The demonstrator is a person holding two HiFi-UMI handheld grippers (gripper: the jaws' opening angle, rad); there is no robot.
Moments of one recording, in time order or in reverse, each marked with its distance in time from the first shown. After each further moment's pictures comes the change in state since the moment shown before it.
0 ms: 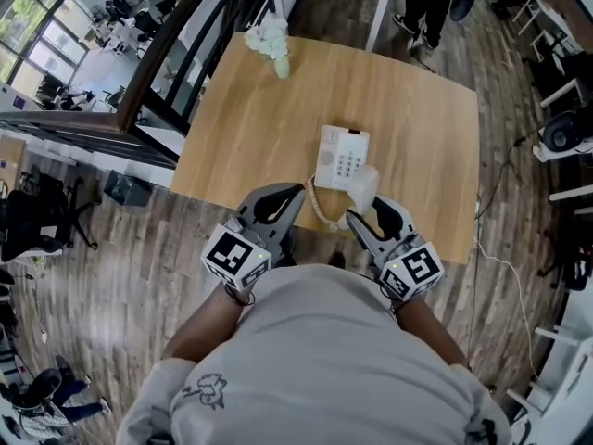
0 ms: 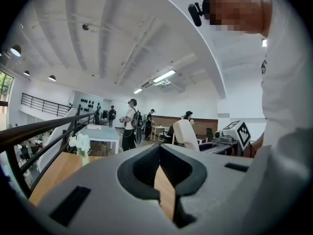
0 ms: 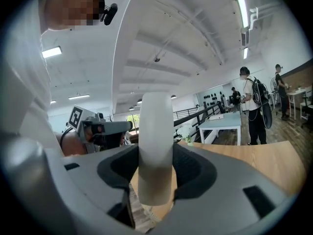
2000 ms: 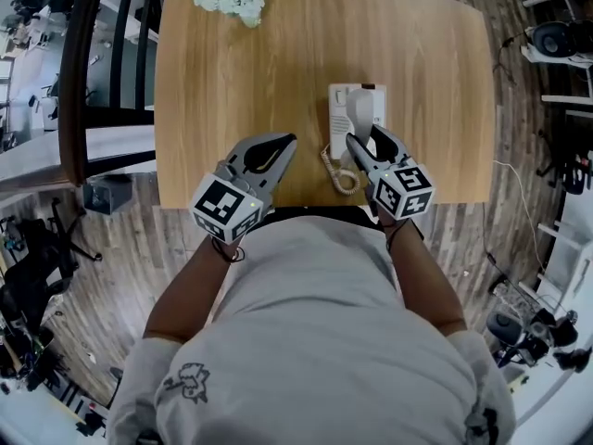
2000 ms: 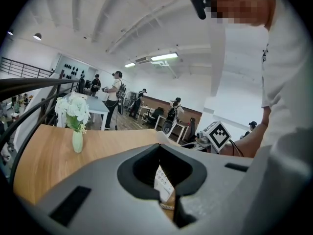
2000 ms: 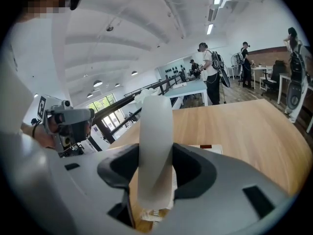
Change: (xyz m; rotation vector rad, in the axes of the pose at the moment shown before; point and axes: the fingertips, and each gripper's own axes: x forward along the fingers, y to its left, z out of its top) left arm 0.066 0.178 -0.096 -0.156 0.241 -0.270; right arm 0.166 -0.126 -0.123 0.292 0.300 -0.402
